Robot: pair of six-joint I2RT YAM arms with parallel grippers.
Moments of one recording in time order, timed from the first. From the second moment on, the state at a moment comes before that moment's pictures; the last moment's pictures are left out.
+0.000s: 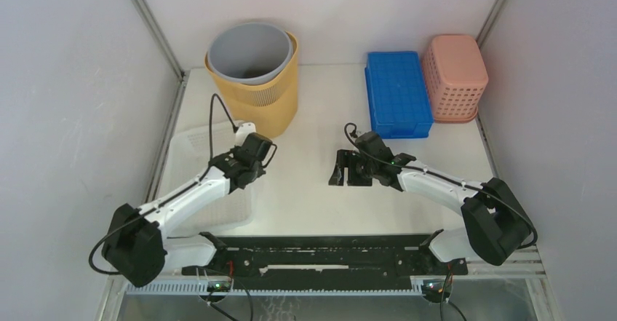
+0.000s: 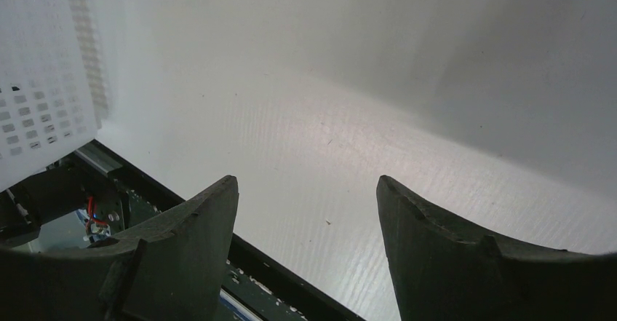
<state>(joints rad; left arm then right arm) -0.59 1.24 0.78 -0.55 -0.56 -0.61 0.65 1.38 0.75 -0.26 -0.22 0.64</state>
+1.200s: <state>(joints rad) -0.60 0.94 0.97 -0.57 -0.04 -0.66 0.60 1.18 0.75 -0.38 -0.21 0.62</state>
